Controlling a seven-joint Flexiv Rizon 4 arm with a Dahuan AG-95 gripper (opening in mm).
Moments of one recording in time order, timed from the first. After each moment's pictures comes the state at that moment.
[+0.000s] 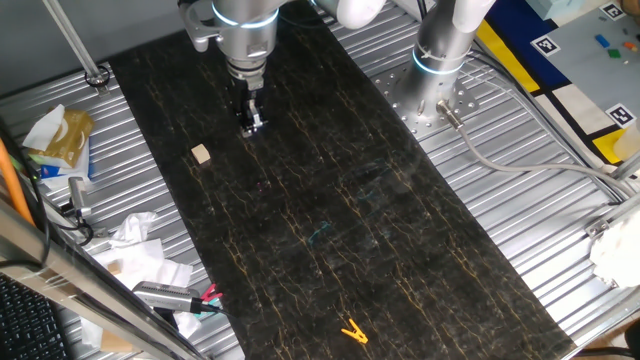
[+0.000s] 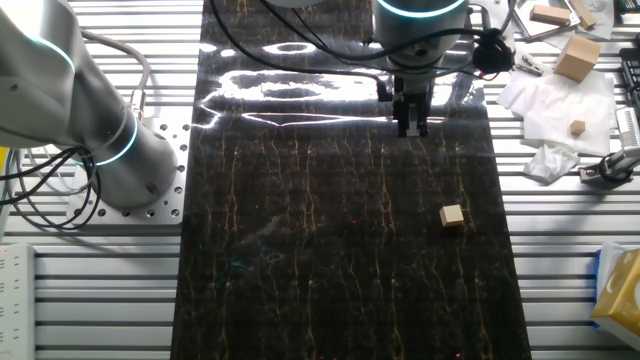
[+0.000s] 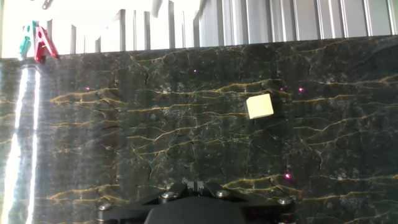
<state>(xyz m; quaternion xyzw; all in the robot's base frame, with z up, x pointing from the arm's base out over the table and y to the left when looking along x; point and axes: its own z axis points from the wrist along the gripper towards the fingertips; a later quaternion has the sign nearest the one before) 0.502 0.001 0.171 0.01 1.00 0.01 0.07</state>
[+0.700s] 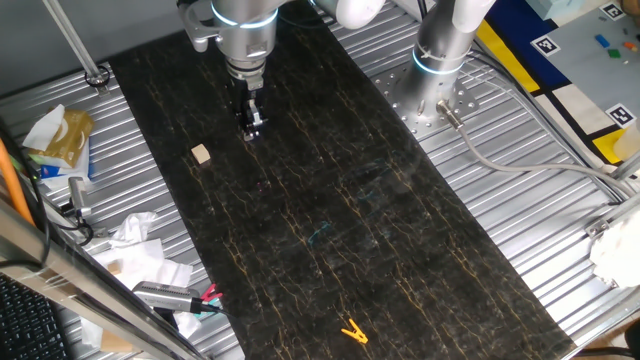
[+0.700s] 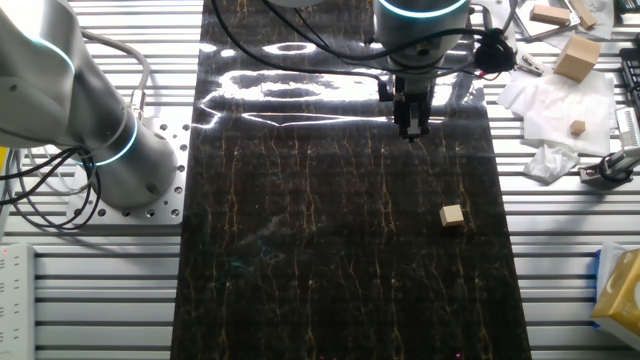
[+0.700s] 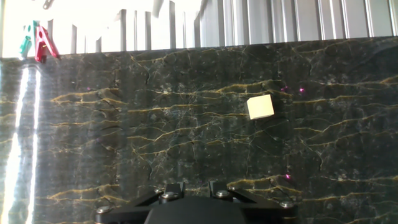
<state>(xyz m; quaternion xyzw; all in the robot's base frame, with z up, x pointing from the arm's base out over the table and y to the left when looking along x) 0.502 0.001 0.172 0.01 1.00 0.01 0.07</state>
